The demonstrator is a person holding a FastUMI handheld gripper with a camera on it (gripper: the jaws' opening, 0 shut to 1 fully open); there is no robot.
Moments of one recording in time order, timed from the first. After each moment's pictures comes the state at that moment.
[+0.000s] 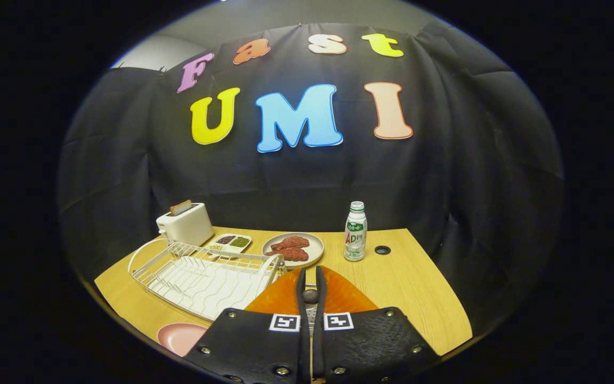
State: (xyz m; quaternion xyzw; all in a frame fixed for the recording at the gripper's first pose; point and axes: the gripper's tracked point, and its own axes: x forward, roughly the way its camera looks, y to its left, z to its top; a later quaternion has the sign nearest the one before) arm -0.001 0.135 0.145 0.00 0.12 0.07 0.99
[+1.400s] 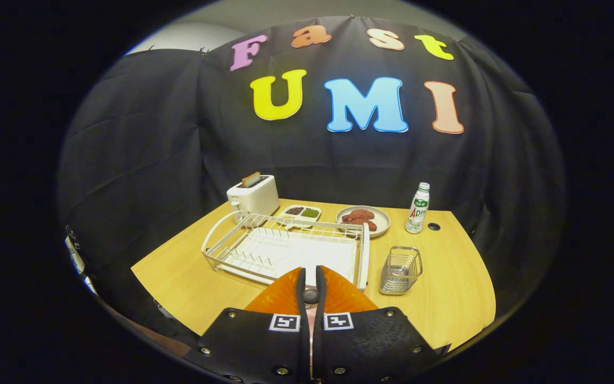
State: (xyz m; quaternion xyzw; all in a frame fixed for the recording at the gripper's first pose) arm -0.121 0.299 0.127 -0.02 0.20 0.16 0.97
